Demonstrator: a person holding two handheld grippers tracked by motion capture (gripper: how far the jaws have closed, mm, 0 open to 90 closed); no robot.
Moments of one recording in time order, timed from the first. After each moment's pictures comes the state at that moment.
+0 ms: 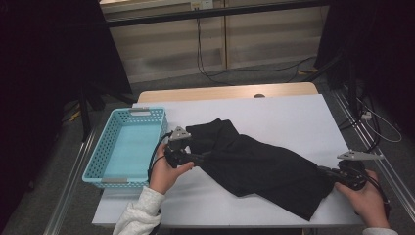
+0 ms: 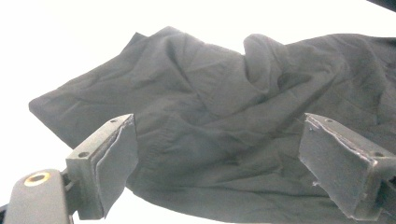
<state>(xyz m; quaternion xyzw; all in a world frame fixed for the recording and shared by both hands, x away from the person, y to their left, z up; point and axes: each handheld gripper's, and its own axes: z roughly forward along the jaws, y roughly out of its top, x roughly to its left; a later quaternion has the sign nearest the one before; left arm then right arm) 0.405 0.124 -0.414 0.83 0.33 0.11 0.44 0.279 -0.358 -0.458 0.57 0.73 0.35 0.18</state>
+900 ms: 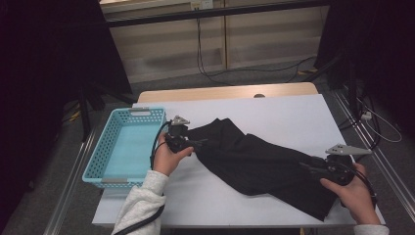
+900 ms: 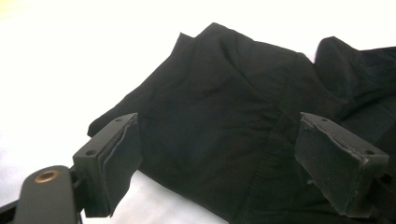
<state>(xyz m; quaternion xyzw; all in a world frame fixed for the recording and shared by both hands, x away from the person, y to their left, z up) 0.452 0.122 -0.419 0.82 0.38 0.11 0.41 0.294 -0.325 -0.444 0.52 0.73 0.39 0.19</state>
